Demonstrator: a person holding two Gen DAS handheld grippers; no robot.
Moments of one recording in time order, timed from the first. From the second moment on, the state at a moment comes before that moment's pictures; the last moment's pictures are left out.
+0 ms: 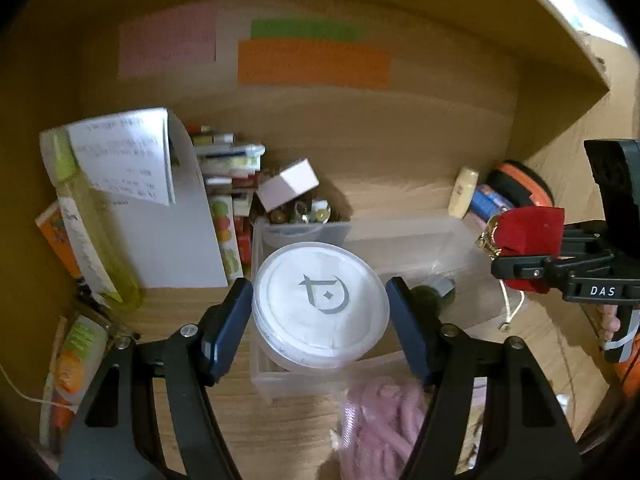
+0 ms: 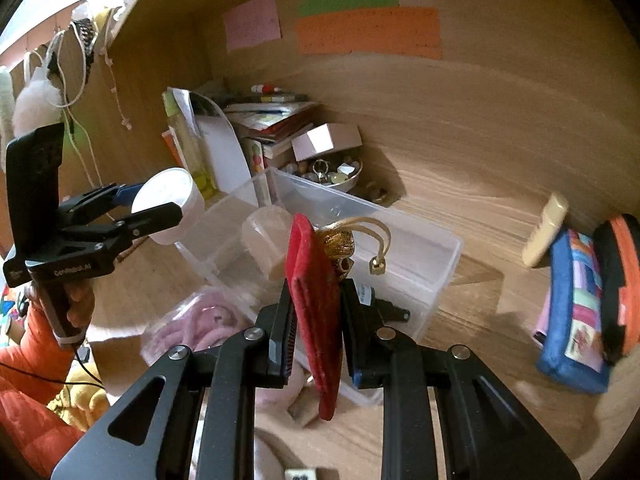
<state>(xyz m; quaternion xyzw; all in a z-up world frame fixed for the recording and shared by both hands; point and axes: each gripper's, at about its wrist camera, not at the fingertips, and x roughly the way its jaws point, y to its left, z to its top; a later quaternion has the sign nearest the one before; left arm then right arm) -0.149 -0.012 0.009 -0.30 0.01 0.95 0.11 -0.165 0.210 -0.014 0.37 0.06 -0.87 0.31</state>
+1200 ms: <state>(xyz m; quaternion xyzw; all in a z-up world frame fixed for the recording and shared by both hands) -0.161 -0.002 0.007 -0.30 0.03 0.95 0.11 -0.176 0.183 -0.053 0.38 0.16 -0.89 0.22</state>
